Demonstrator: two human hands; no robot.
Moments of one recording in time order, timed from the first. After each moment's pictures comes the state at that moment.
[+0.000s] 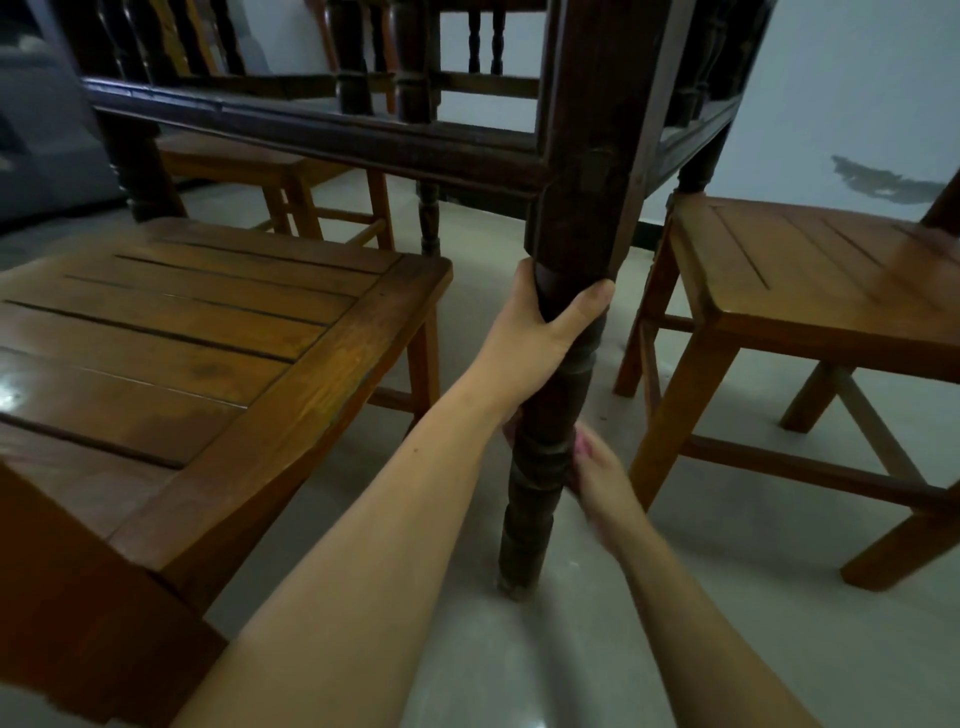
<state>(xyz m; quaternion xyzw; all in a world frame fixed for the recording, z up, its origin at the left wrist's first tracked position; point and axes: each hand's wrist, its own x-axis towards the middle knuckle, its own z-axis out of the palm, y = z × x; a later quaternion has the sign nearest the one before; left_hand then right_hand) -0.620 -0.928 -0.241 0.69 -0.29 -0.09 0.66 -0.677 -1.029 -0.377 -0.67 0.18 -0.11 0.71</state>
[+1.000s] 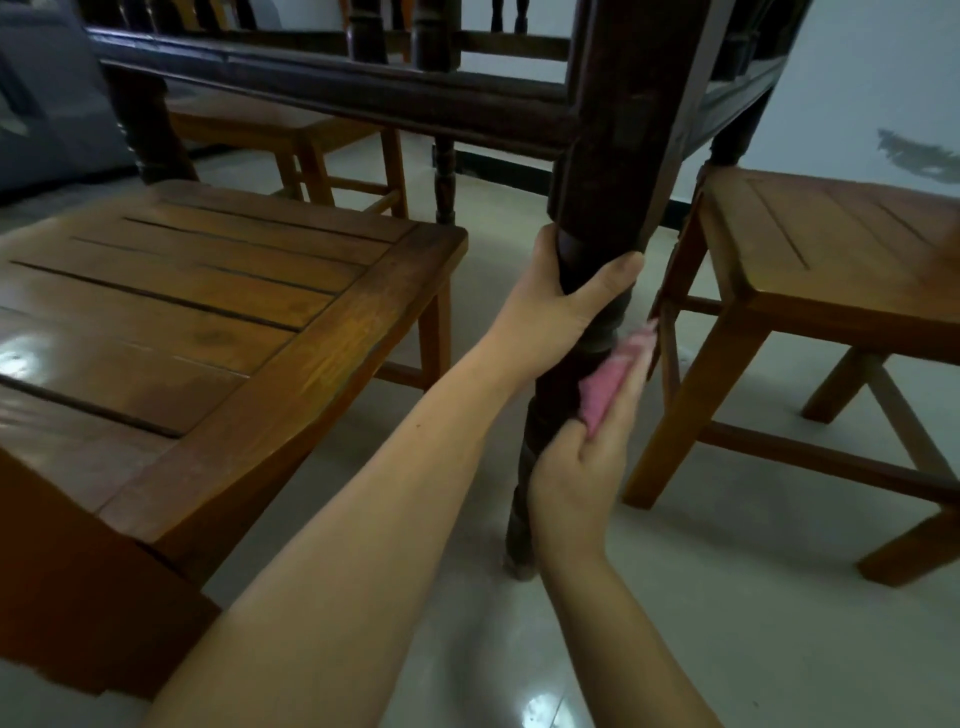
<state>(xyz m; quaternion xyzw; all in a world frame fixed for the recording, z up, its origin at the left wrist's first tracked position) -0.617 -0.927 -0.243 0.70 -0.29 -0.10 0.64 -0.687 -0.947 -0.343 -0.68 0.17 -0.43 0.57</state>
